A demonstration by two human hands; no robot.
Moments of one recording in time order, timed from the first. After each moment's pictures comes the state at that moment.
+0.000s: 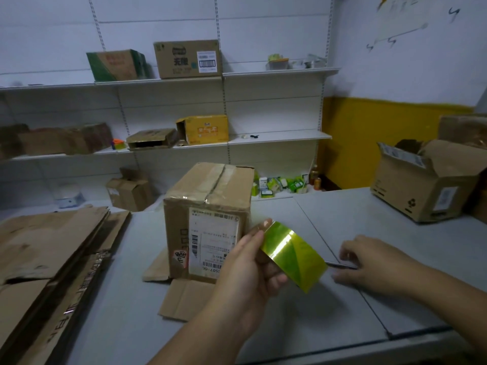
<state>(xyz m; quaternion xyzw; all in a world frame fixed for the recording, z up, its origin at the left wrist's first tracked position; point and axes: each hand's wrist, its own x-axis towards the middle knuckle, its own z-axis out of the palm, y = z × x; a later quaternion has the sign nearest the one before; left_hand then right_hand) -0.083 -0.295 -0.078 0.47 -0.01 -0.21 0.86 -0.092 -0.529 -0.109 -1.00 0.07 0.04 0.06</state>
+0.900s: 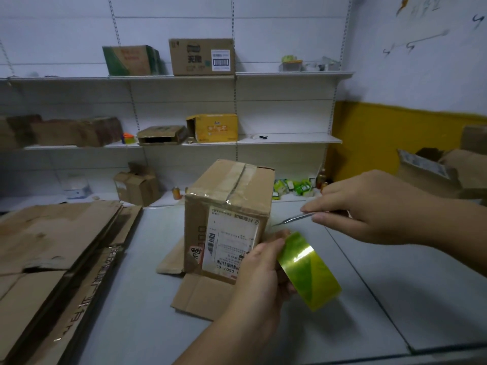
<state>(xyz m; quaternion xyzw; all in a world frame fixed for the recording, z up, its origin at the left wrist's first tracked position) -0.074 -0.295 -0.090 0.51 0.01 -0.17 0.84 -0.080 -0.465 0.010 -0.93 -0.31 -0.20 -0.07</state>
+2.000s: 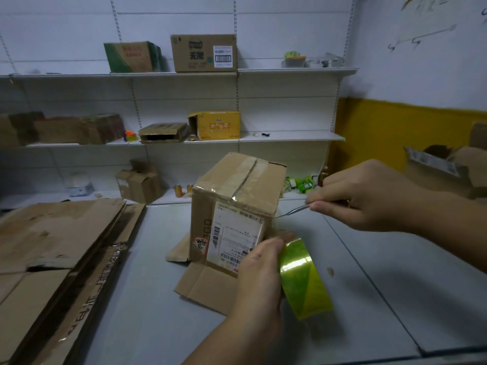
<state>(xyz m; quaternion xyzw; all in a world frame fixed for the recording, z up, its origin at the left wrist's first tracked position) -0.078 -0.289 -0.085 0.52 0.02 -0.12 0.85 -0.050 -0.470 0.002 -0.89 -0.35 -0.28 -0.04</state>
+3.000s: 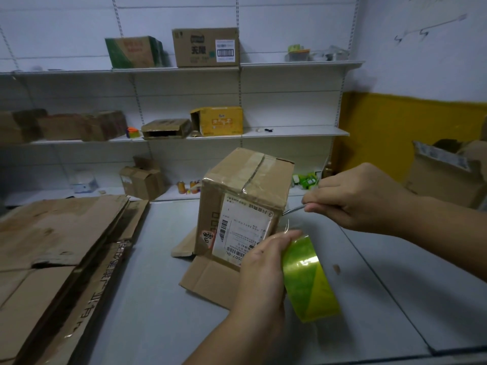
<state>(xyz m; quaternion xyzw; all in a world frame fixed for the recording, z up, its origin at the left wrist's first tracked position) -0.078 -0.281 -0.080 0.53 0.00 -0.11 0.84 -0.026 -0.470 -0.023 -0.85 -0.40 -0.35 -0.08</state>
